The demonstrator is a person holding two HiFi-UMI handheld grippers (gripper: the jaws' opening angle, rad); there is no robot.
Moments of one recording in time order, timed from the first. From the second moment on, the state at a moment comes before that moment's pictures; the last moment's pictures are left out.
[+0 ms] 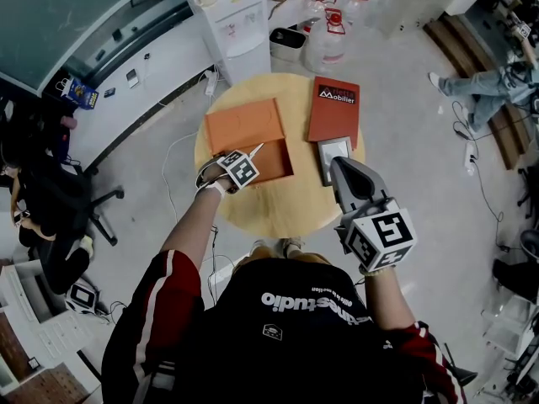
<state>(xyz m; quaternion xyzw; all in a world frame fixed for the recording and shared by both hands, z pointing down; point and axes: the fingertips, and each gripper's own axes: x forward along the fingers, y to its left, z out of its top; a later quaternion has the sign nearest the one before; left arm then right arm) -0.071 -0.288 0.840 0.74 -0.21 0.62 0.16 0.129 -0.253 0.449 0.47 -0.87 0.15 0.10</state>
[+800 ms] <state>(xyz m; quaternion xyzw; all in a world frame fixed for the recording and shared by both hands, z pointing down) -0.069 -0.283 0.832 0.72 -0.19 0.63 0.20 0.136 -0.259 0.447 0.47 -0.86 0.16 0.09</state>
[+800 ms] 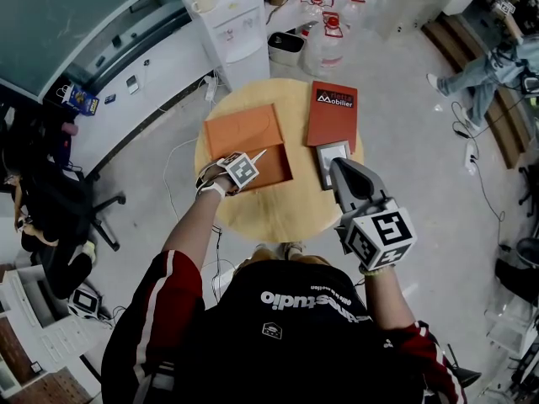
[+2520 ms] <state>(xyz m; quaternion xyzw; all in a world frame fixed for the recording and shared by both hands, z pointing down) -0.023 -0.263 0.633 0.91 -0.30 0.28 0.10 0.067 -0.189 0.401 0.50 -0.85 0.13 0.06</state>
